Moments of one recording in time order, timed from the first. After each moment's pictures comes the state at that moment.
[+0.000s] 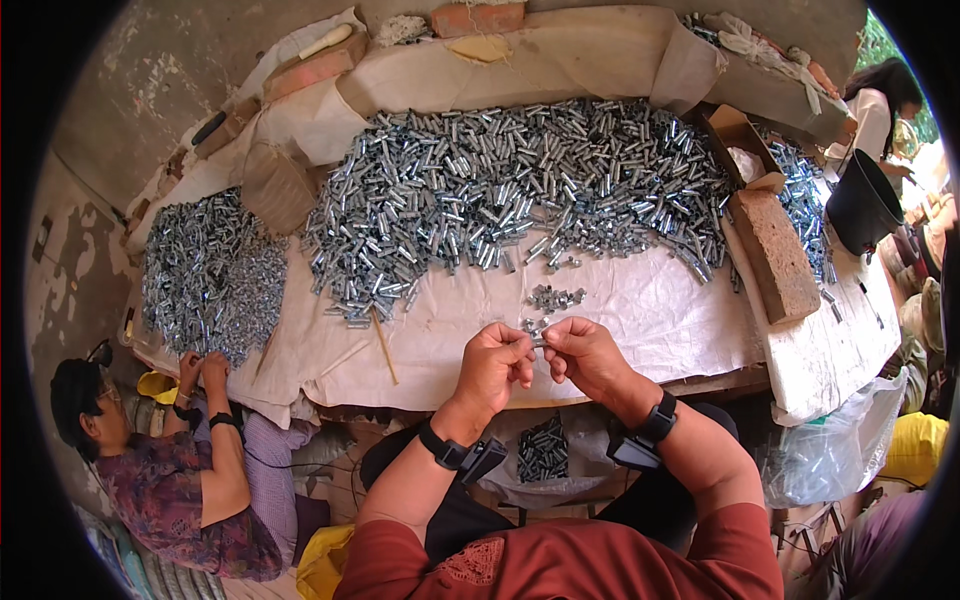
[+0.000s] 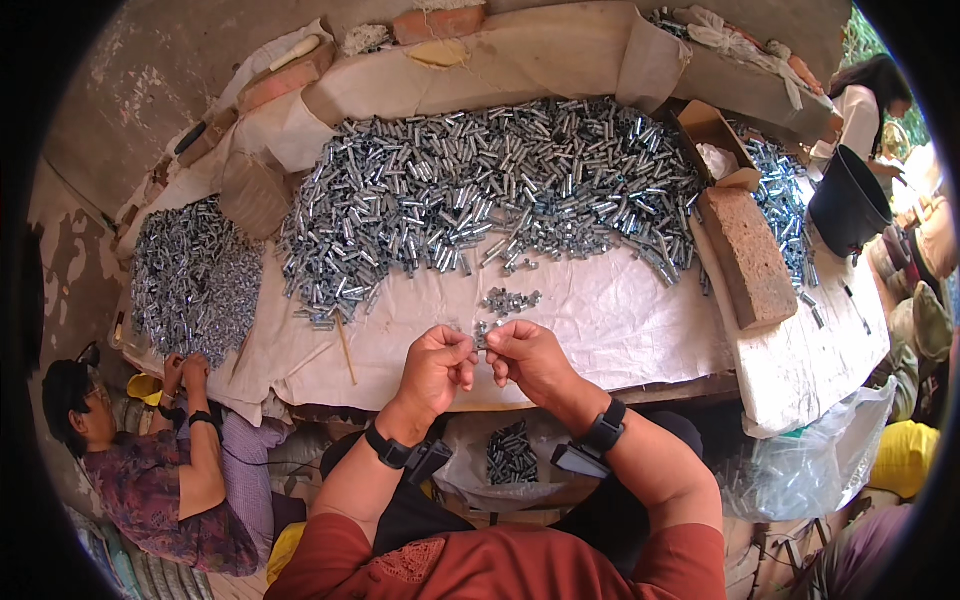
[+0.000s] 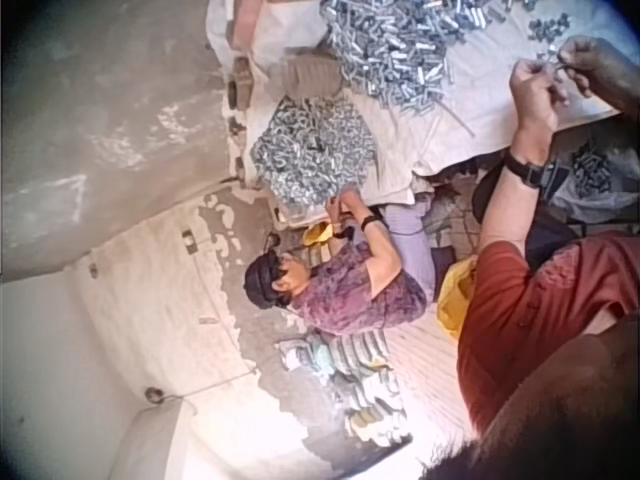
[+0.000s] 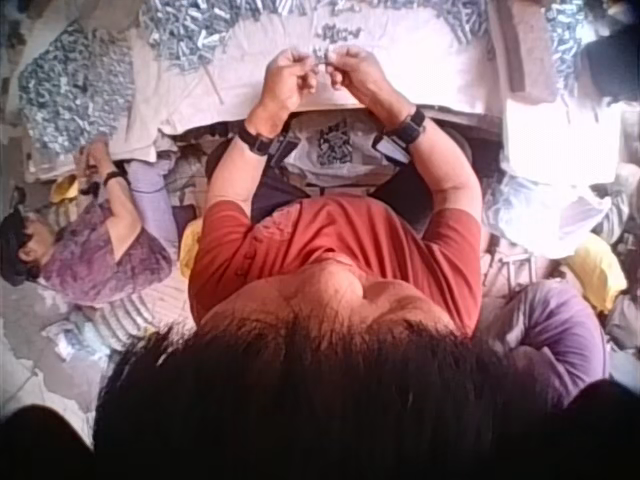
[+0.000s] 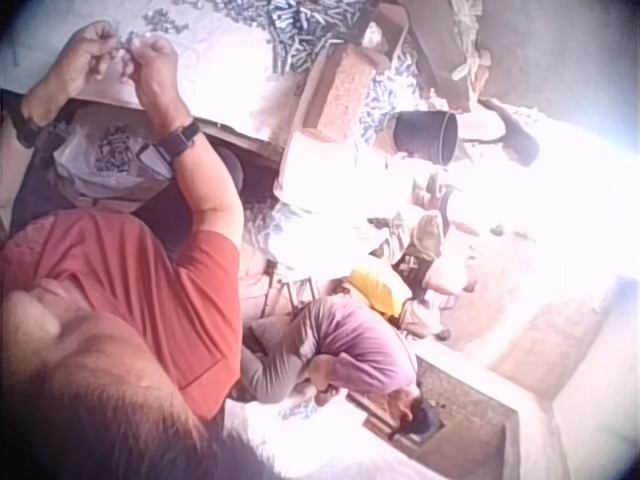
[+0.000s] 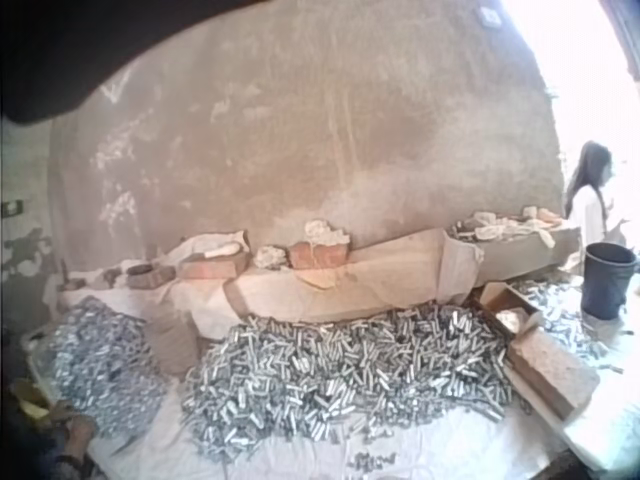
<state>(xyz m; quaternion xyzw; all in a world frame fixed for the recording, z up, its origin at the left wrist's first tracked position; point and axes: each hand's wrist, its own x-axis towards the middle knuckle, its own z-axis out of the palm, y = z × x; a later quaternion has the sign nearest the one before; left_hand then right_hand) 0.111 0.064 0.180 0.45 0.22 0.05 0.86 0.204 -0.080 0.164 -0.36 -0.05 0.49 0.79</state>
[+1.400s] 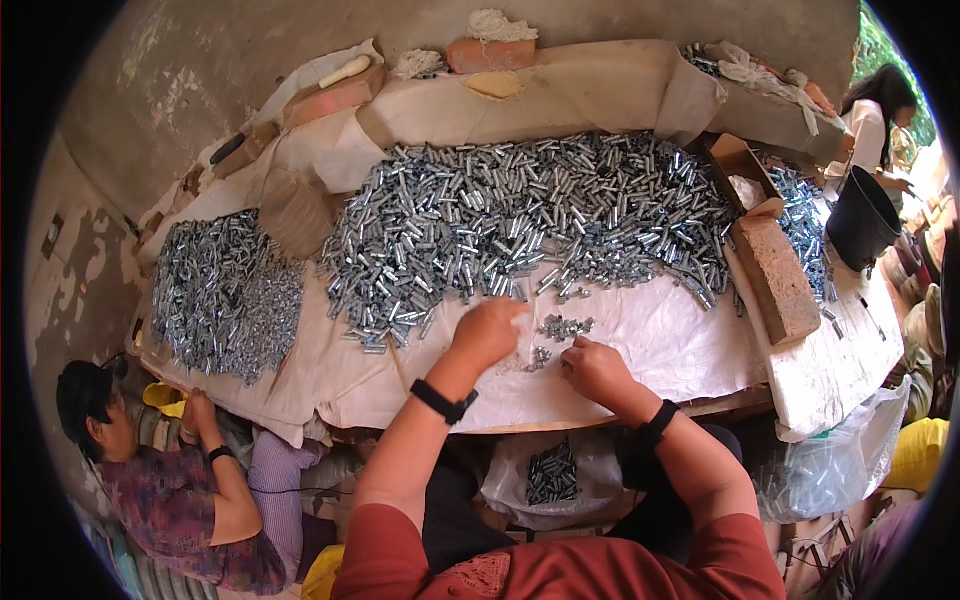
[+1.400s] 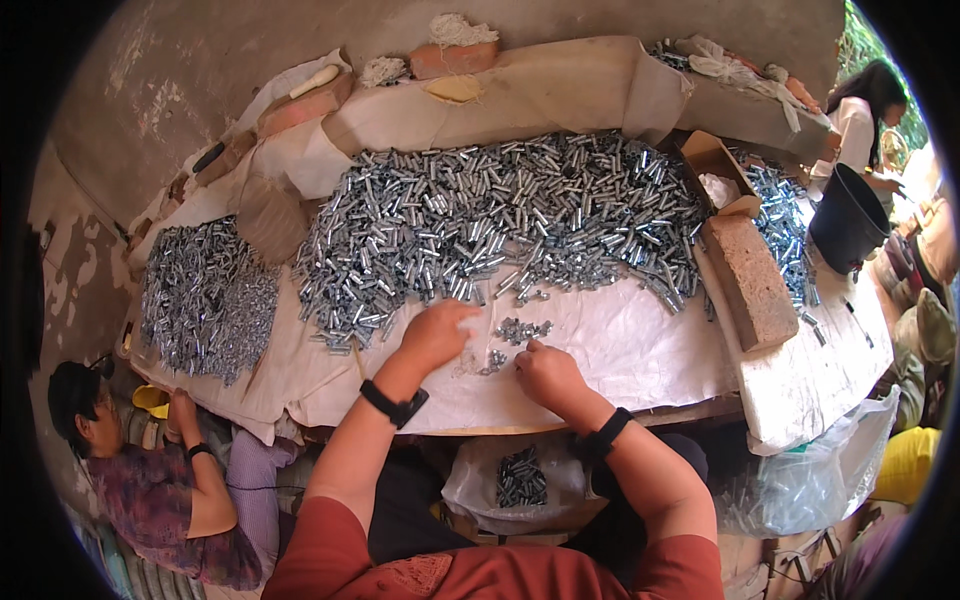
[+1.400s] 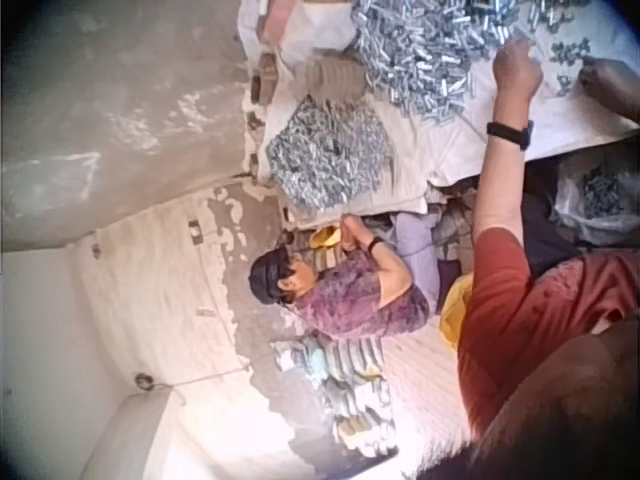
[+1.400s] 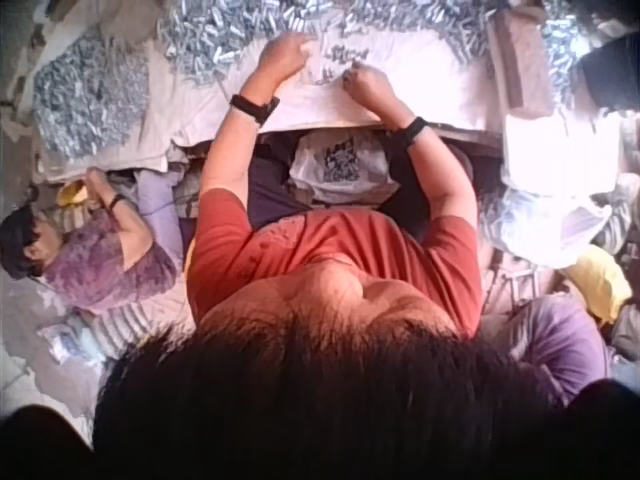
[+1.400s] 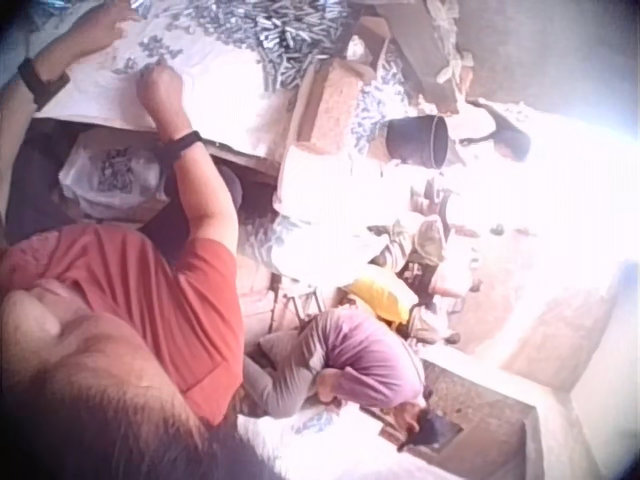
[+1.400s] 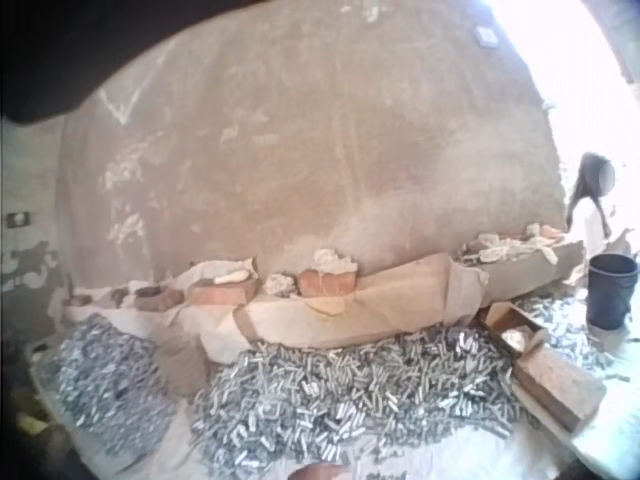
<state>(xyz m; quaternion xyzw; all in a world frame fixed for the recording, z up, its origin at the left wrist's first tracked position) 0.168 0.130 0.197 0.96 0.05 0.07 0.25 0.227 -0.074 0.138 -0.83 -0.48 -0.01 0.29</state>
